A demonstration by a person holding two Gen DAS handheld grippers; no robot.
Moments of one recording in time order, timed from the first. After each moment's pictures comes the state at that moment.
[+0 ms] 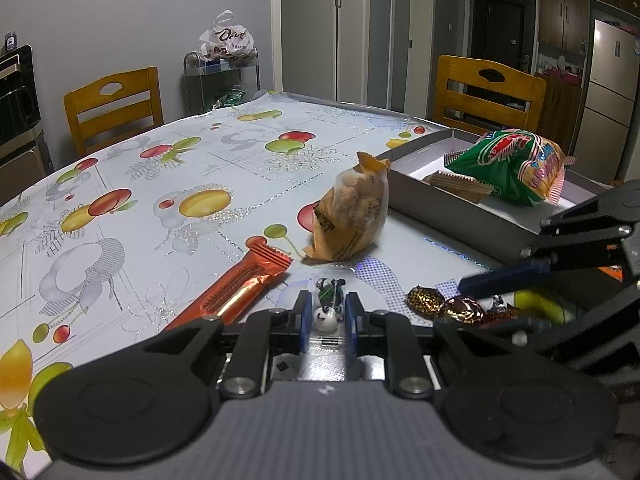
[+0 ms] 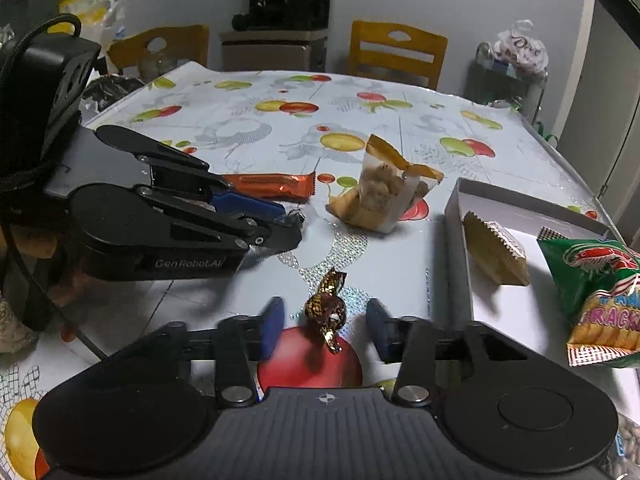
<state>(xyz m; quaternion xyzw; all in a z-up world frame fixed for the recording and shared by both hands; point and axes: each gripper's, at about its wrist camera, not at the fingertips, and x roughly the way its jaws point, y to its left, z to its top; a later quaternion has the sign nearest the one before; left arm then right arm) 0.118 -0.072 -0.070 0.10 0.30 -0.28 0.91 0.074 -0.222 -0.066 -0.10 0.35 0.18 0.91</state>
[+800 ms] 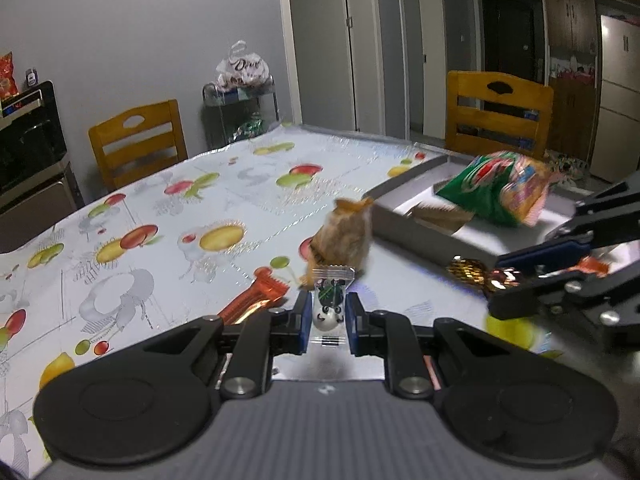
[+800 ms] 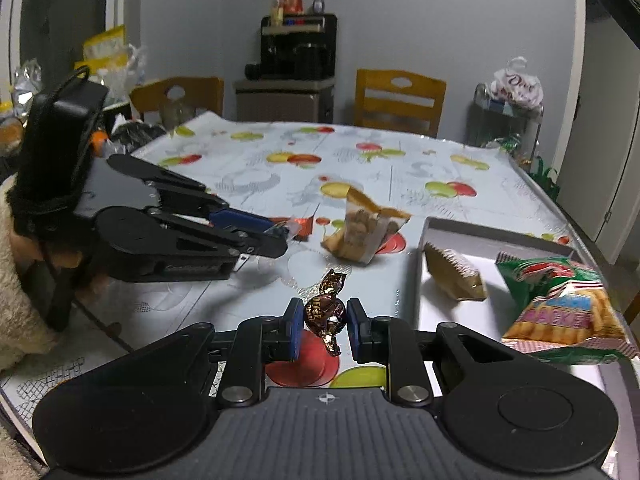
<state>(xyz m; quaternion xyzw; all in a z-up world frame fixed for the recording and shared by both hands) 0.073 -0.085 -0.034 0.12 0.25 -0.25 0.93 0.026 -0.267 -0.028 -0.07 0.28 0.21 0.93</state>
